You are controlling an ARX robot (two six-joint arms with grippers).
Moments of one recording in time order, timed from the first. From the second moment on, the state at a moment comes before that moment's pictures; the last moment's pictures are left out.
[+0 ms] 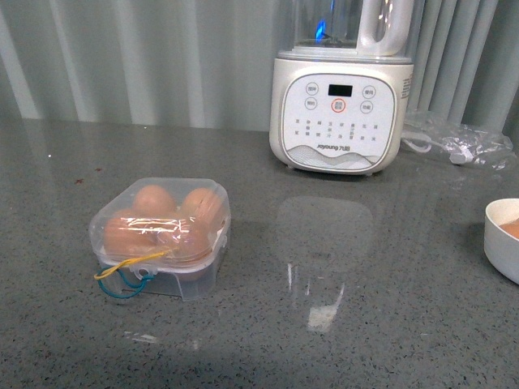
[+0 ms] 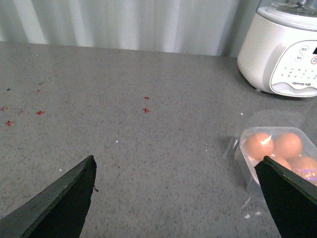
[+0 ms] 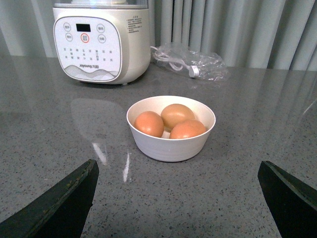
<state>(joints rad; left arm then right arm) 0.52 0.79 0.53 0.12 0.67 0.10 0.00 0.00 0.00 0.00 0.00 -0.01</state>
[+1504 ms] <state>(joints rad) 0.00 0.02 0.03 0.00 0.00 0.00 0.00 0.00 0.01 0.00 0.00 -0.01</state>
